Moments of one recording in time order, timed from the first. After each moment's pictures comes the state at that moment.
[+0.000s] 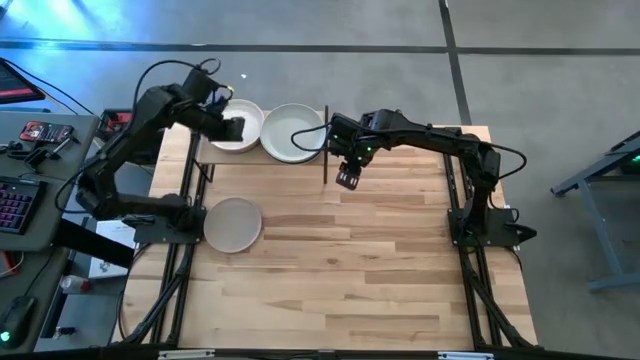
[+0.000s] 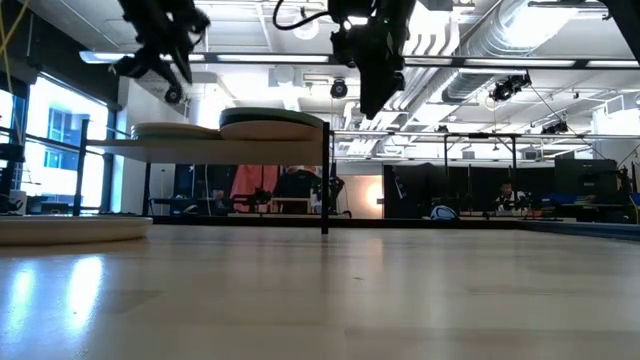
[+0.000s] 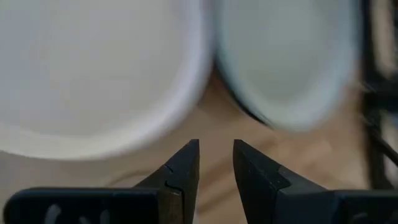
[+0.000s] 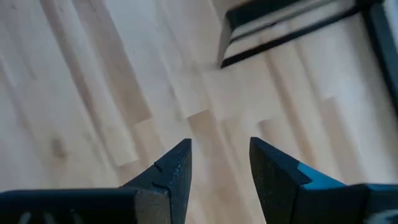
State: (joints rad) left arm 0.95 1.22 1.35 -1.24 0.31 -0.47; right arm -0.29 1.87 1.86 -1.23 -0.01 0.06
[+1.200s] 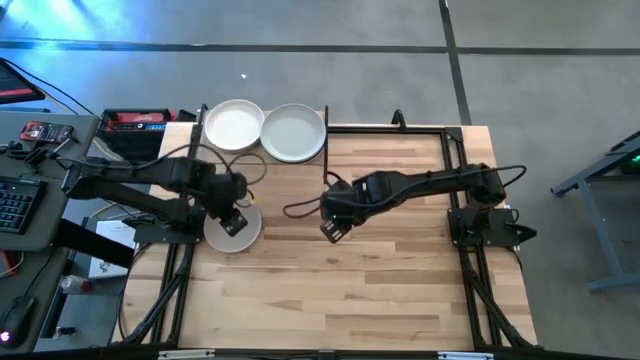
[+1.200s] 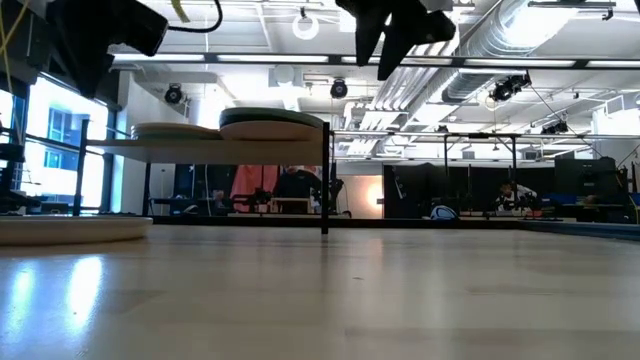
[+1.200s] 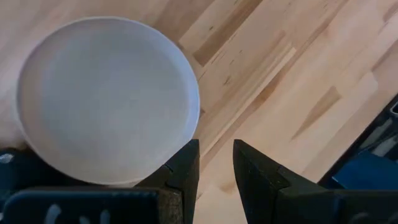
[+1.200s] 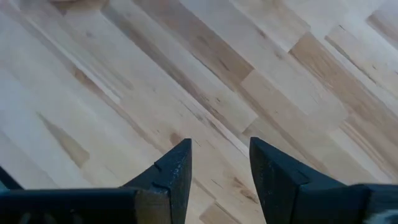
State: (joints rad) left arm 0.00 1.05 0.99 -1.23 0.16 -0.78; right arm 0.13 1.87 1.86 -1.25 0.11 0.95
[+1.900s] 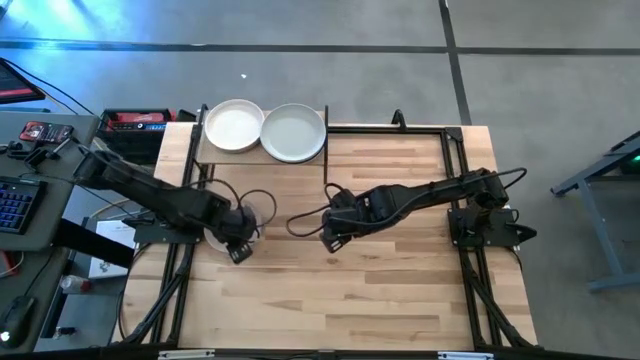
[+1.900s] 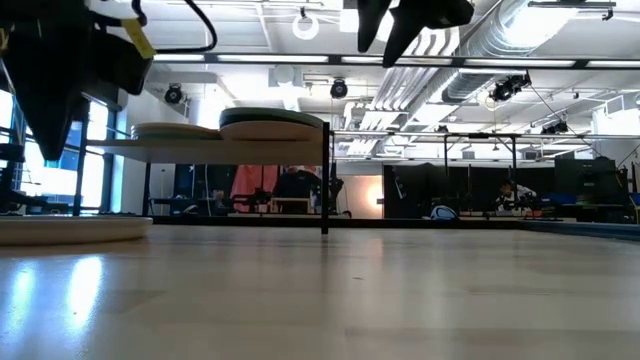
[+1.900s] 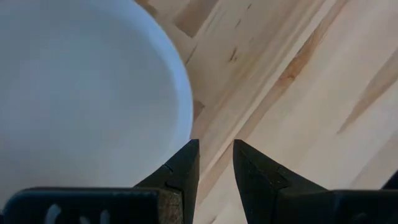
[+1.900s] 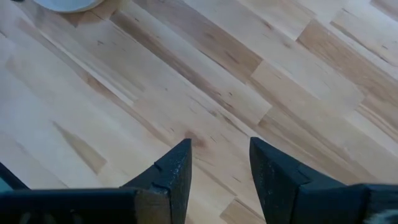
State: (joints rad) left arm -0.29 1.16 0.77 -0.94 0.06 -0.92; right arm 0.23 1.87 1.86 -1.24 0.20 1.13
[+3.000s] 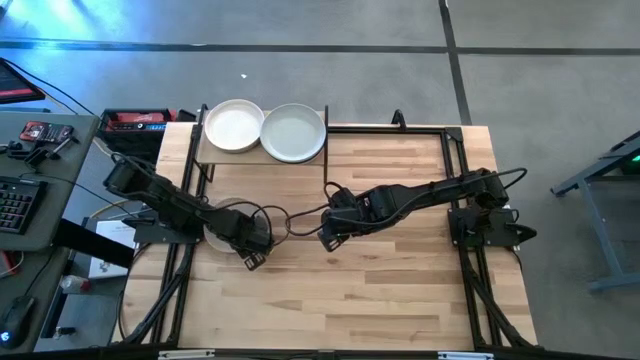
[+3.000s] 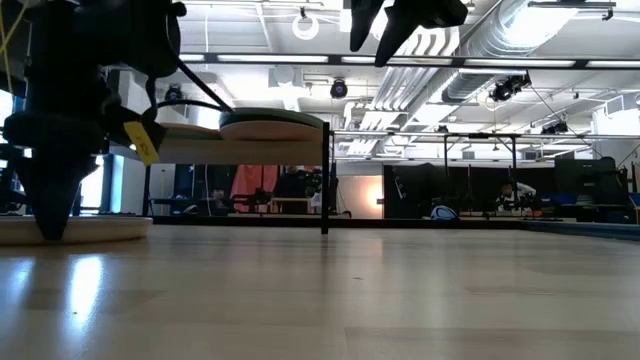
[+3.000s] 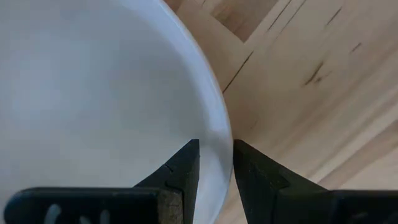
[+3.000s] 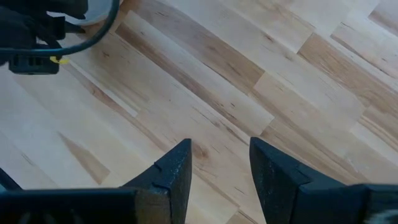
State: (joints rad) left arm -0.33 1.53 0.75 -0.81 -0.04 -0.96; right arm 0.23 1.87 1.86 -1.21 0.24 1.12
